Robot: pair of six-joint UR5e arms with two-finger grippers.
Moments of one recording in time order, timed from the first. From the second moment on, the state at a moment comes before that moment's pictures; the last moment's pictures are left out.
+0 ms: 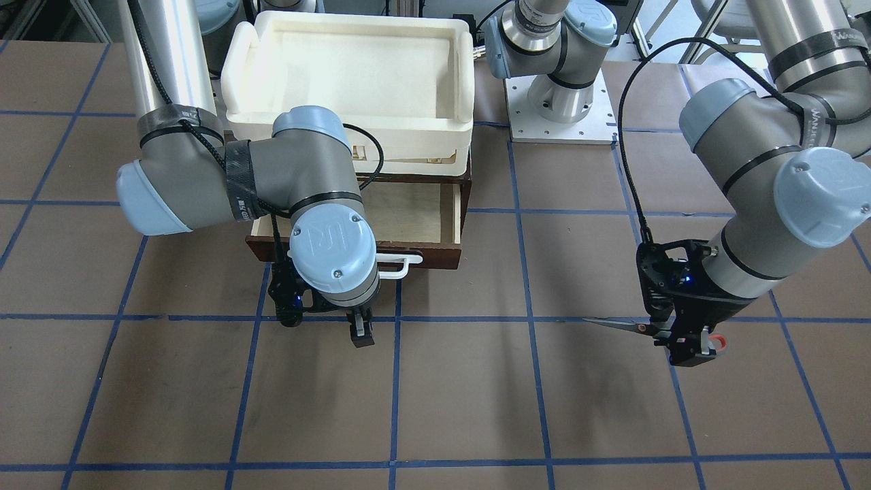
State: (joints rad) left arm -1.38 -1.91 -1.53 -1.22 1.55 1.84; right arm 1.84 -1.02 1.34 -1.67 -1.52 1.65
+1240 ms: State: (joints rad) left arm -1.46 -1.87 -1.53 -1.27 1.59 1.73; right arm 1.83 -0.98 1.28 -1.67 -1.52 1.59
